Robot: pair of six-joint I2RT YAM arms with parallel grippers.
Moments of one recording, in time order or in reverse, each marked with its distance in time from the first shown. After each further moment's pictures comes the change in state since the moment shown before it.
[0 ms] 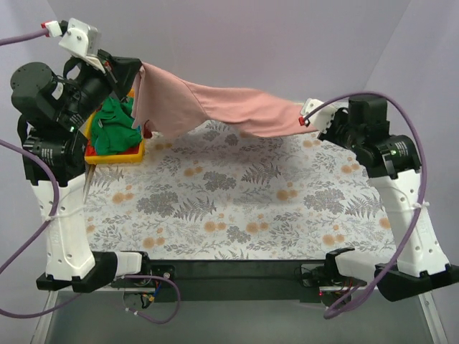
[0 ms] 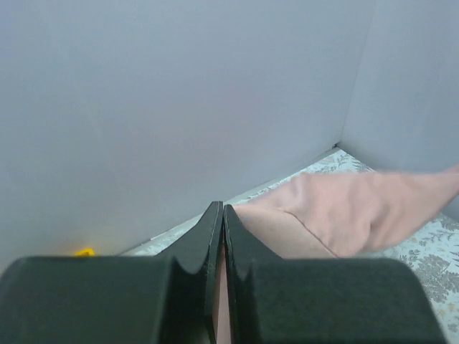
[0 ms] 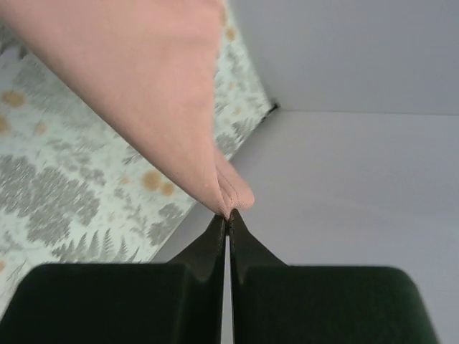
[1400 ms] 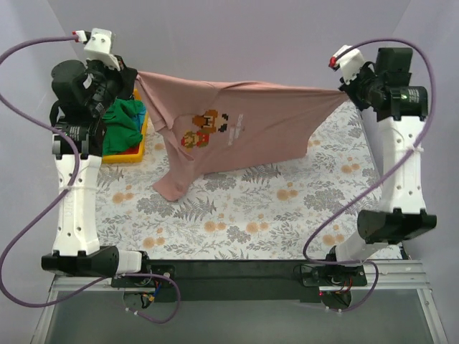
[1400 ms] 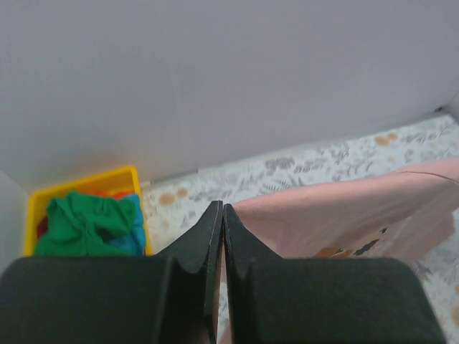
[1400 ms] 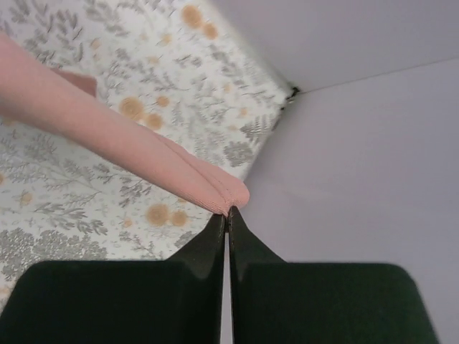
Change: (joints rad) left arm 0.047 0.080 -0.268 0.098 -0.217 0.048; right arm -0.306 0.467 0.411 -0.087 -0.249 0.172
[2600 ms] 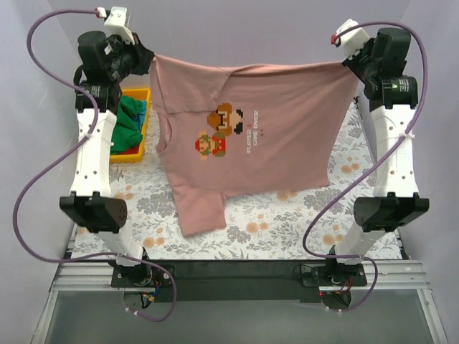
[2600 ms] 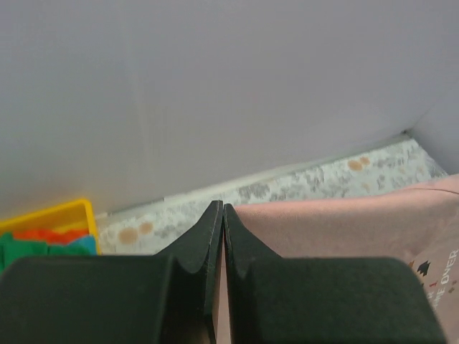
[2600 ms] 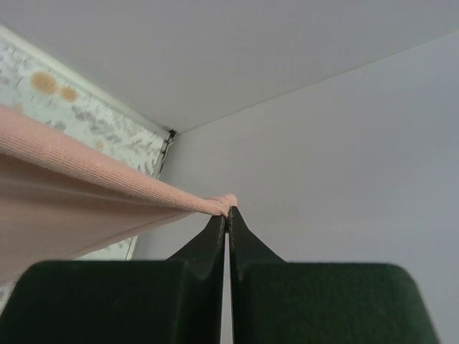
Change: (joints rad) left arm -0.003 0.273 0.225 0.057 0.087 -0.114; right arm 0.012 -0.018 0.028 0.308 0.198 -0.059
